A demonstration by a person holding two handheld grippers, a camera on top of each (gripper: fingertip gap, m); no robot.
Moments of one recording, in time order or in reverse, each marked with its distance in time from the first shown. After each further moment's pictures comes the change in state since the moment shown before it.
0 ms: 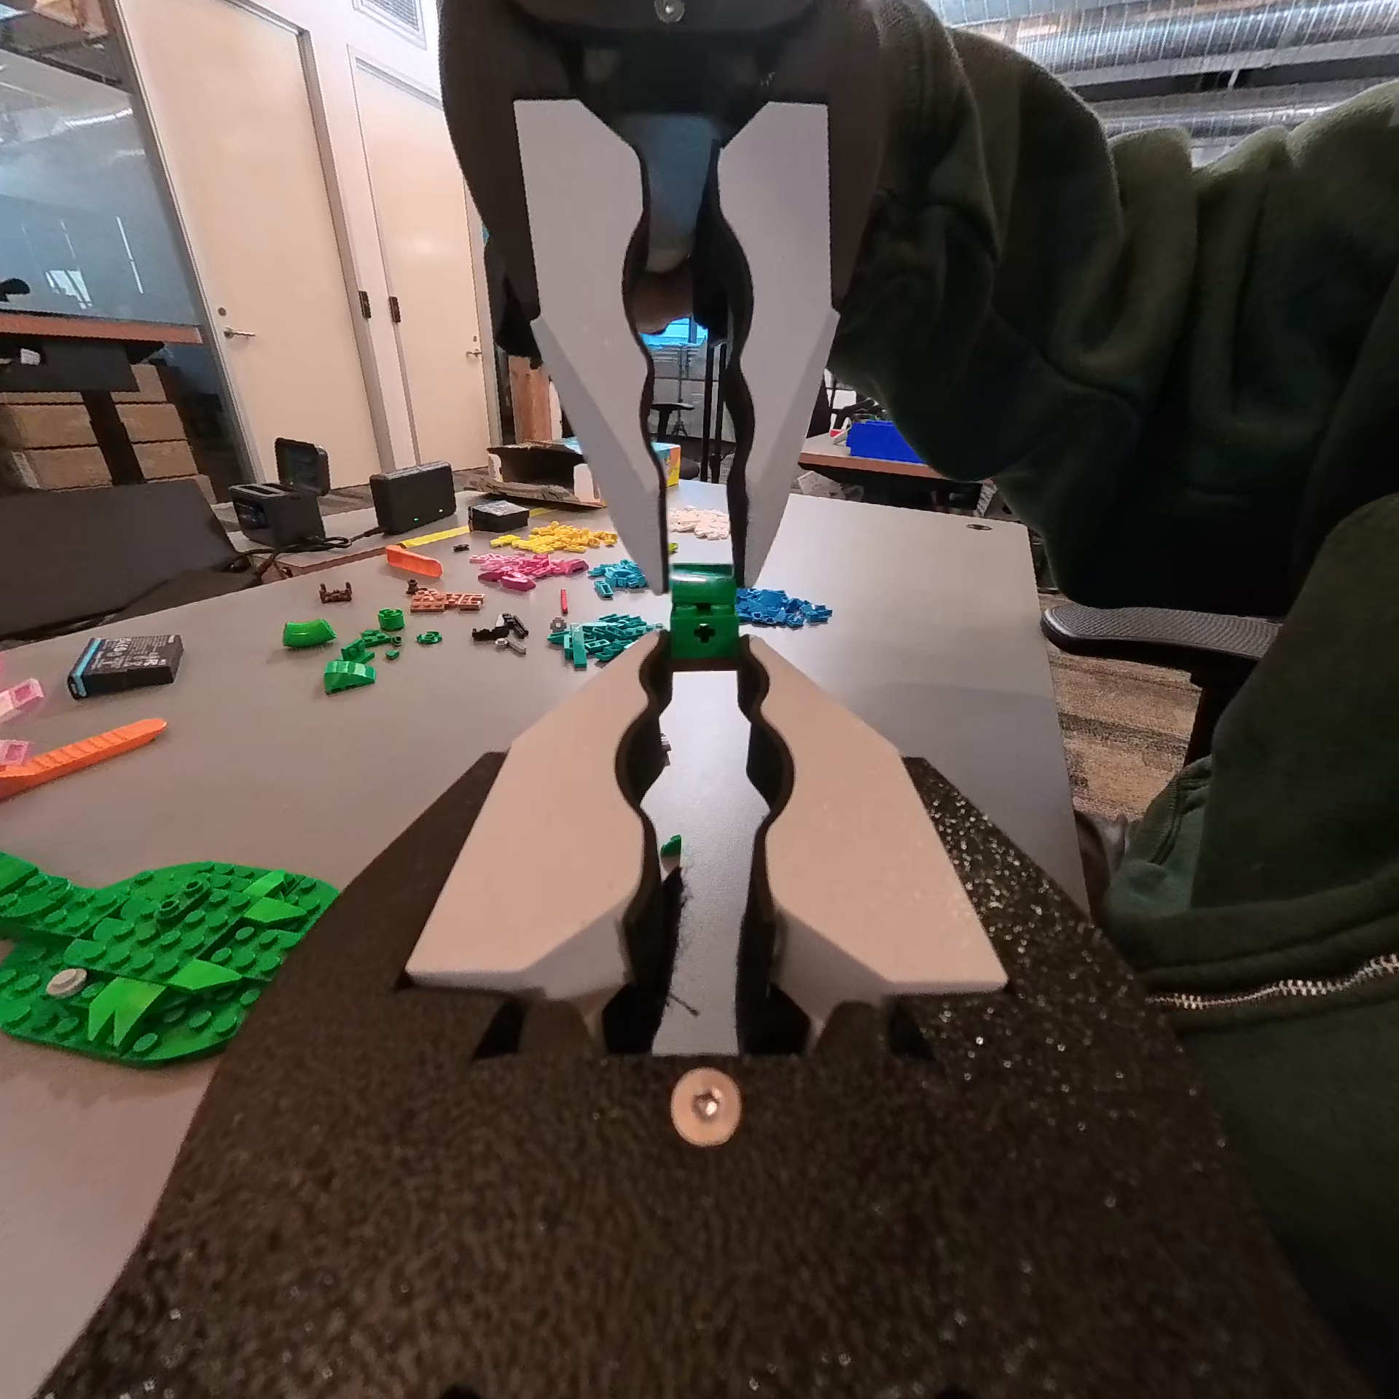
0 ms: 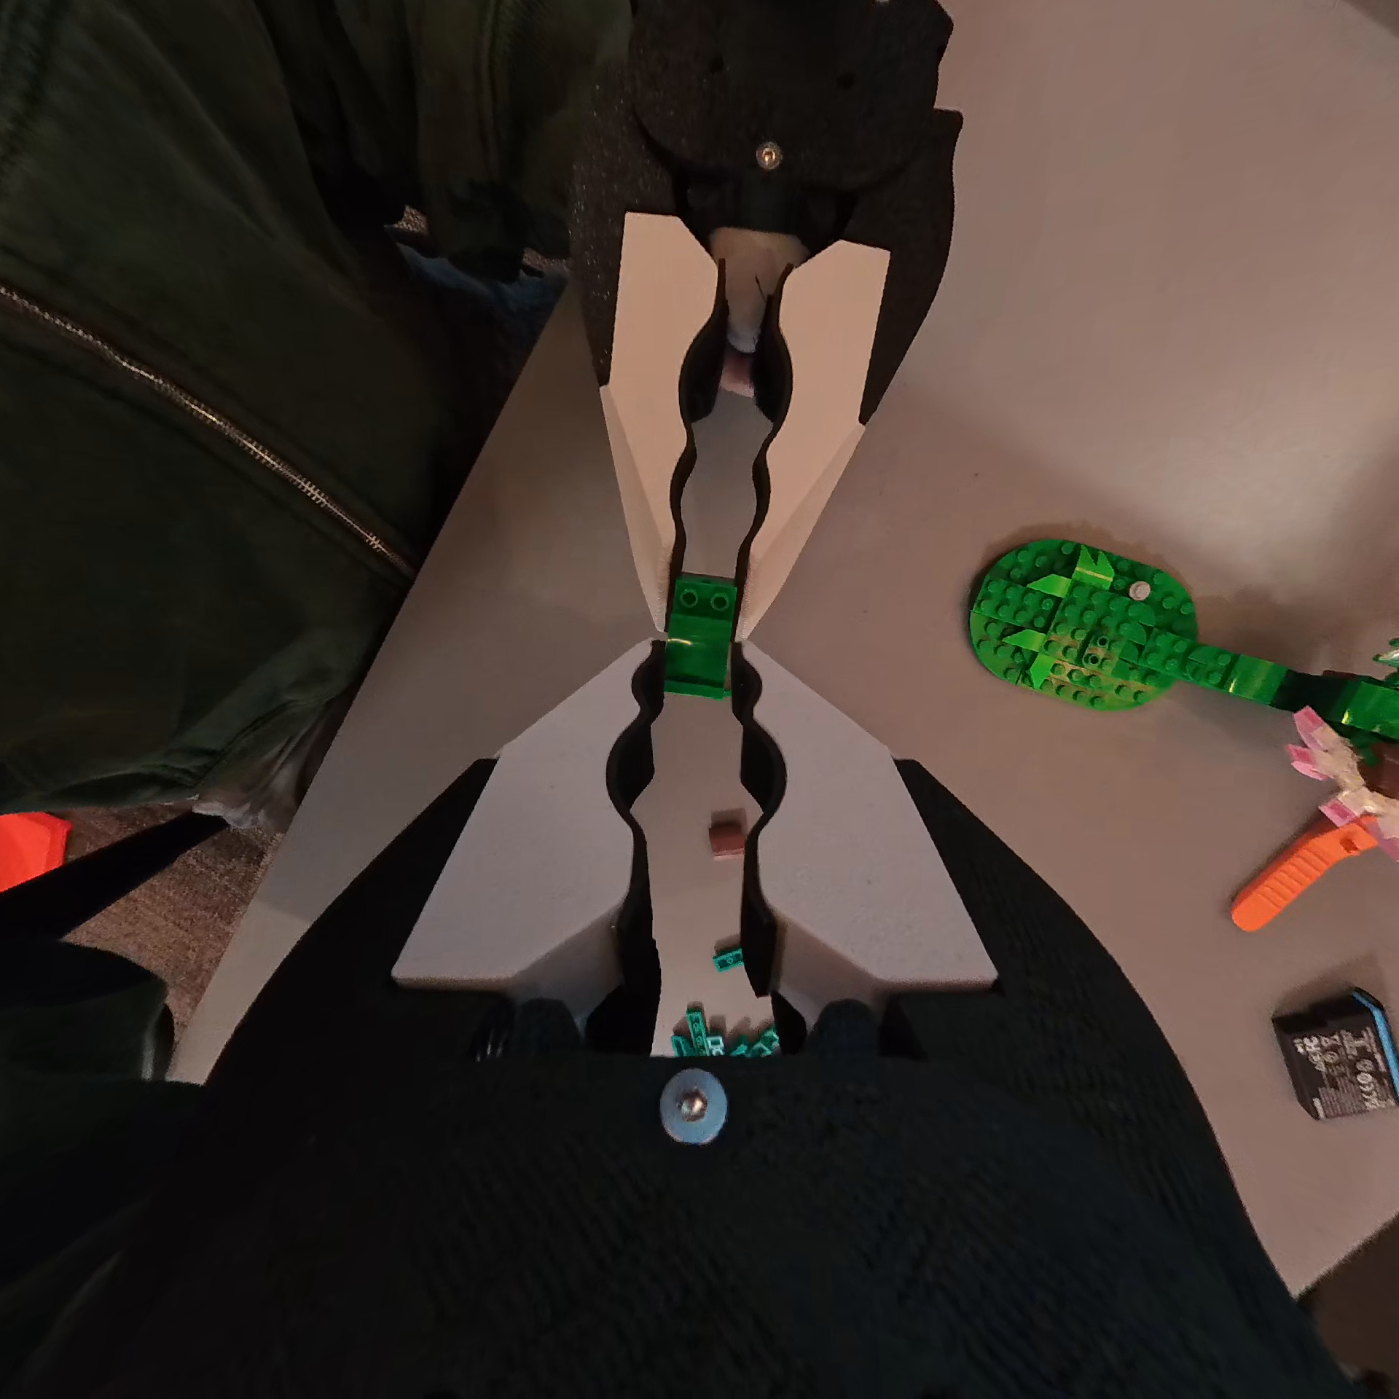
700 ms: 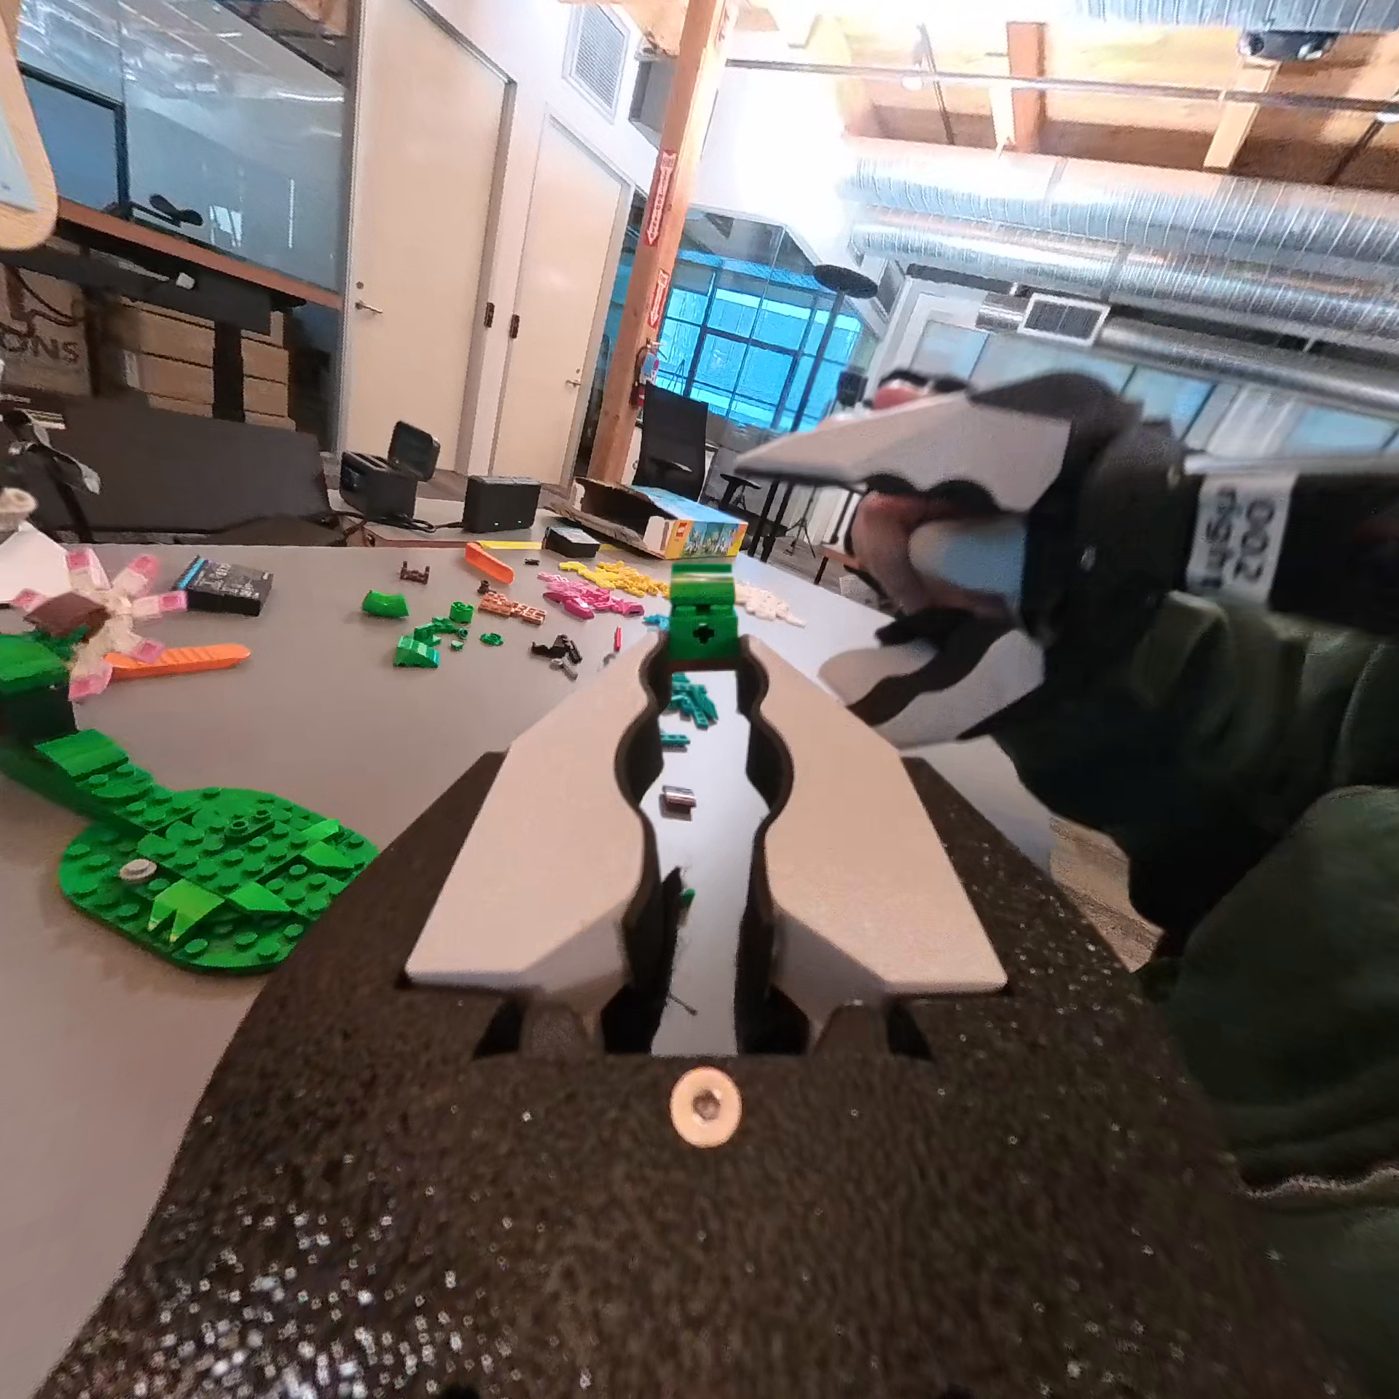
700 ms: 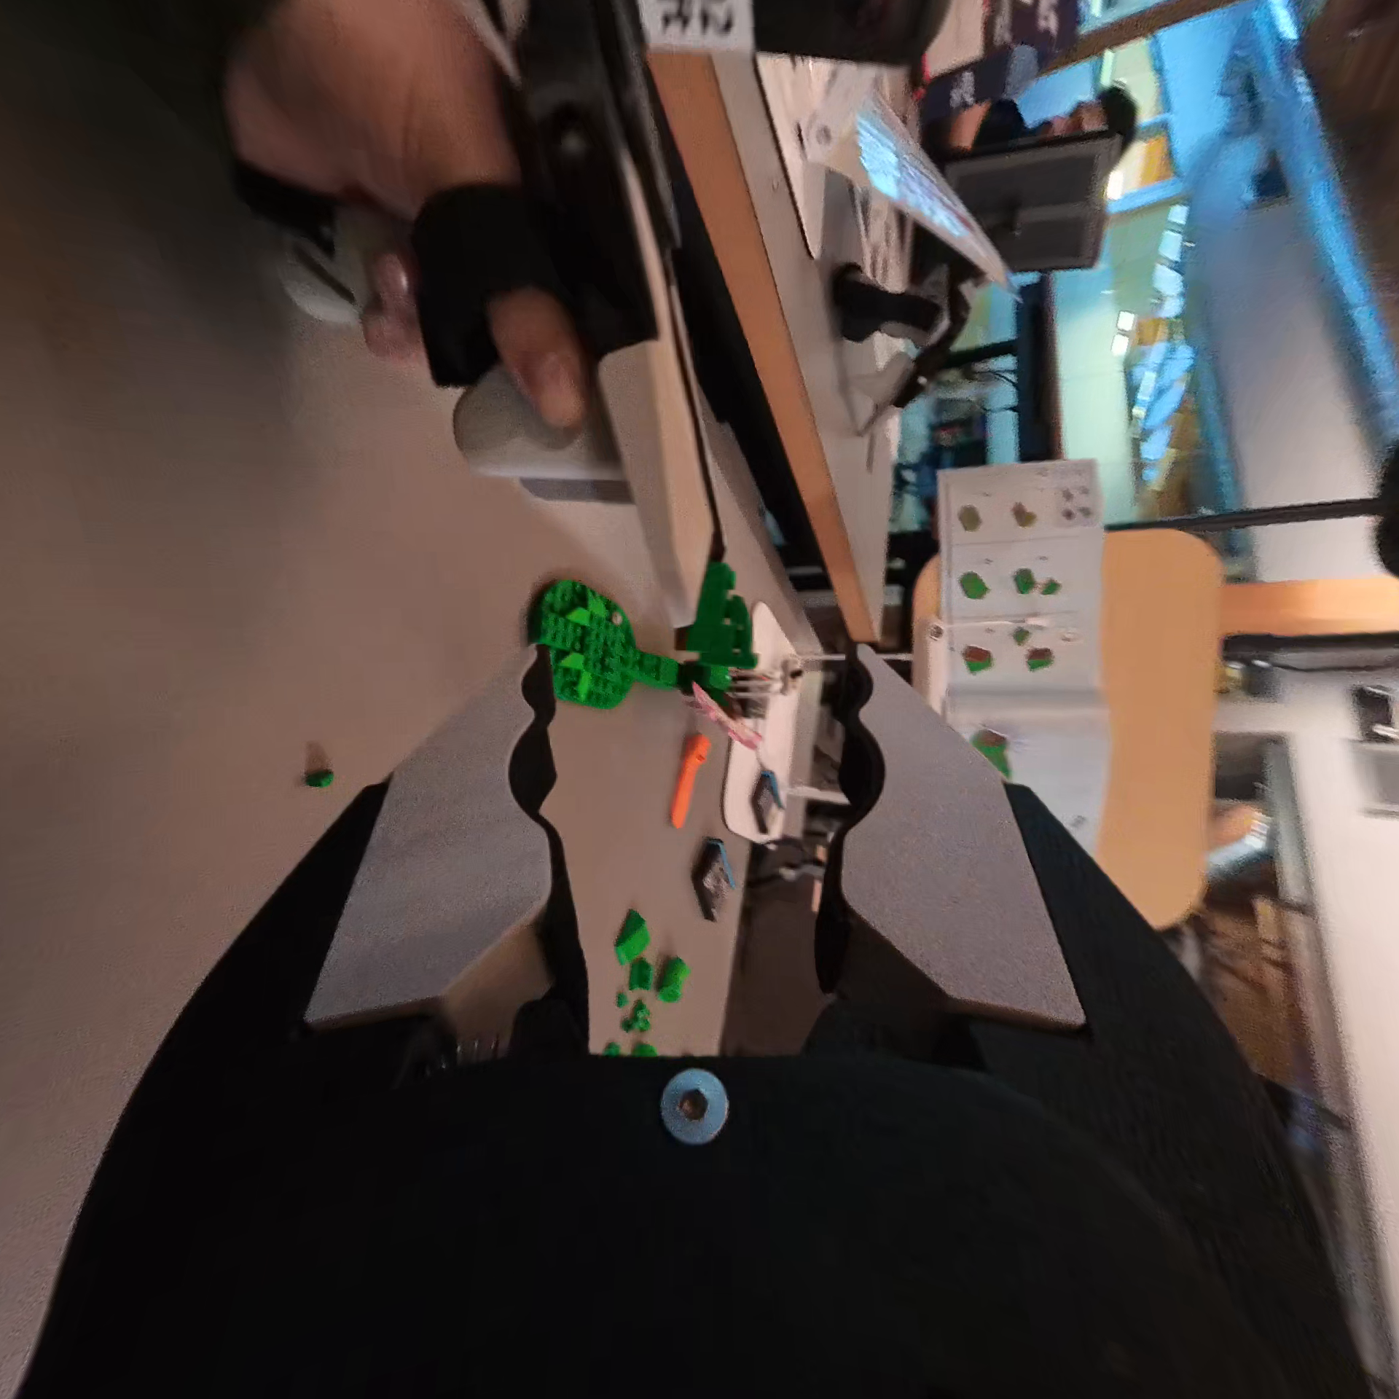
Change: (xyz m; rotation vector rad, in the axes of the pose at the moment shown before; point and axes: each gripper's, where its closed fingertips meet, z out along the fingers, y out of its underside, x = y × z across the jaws) left arm -0.032 -0.025 -0.013 0.099 -0.143 -0.237; right arm 0.025 -0.012 -0.017 0.070 1.134 -0.448
